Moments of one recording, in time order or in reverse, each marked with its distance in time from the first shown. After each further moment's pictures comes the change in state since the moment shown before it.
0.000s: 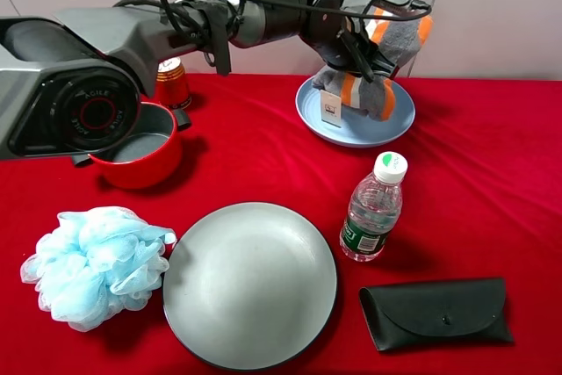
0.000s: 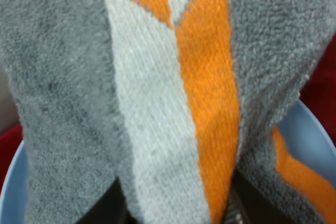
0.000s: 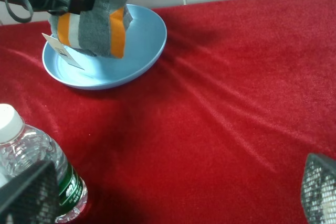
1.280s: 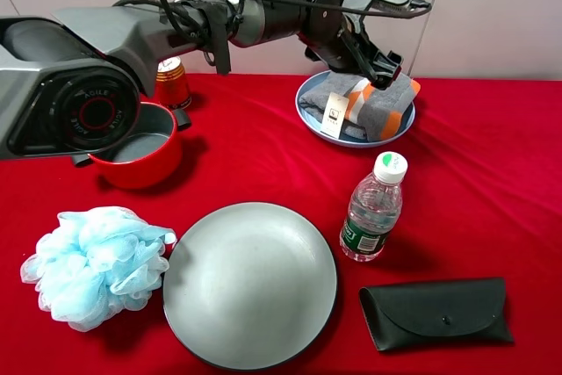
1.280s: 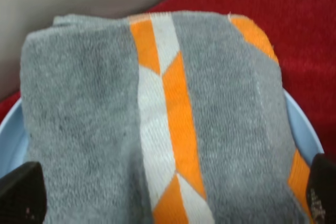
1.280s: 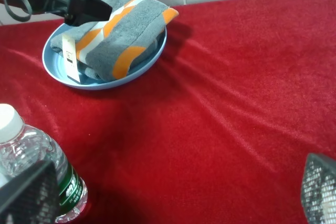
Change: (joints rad) left arm 0.000 -0.002 -0.001 -0.057 0.049 -0.001; right arm 0.000 0.000 0.000 0.000 -0.001 0.000
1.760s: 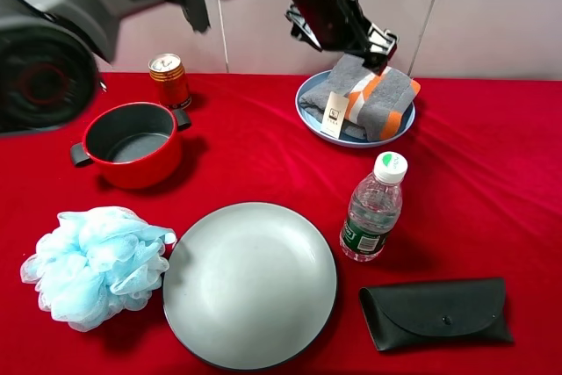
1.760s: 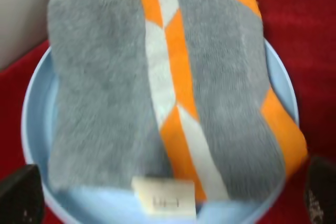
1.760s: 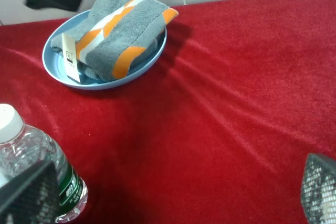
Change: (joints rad) left arm 0.000 -0.148 0.000 0.006 0.300 0.000; right arm 0.000 0.000 0.000 0.000 0.001 0.000
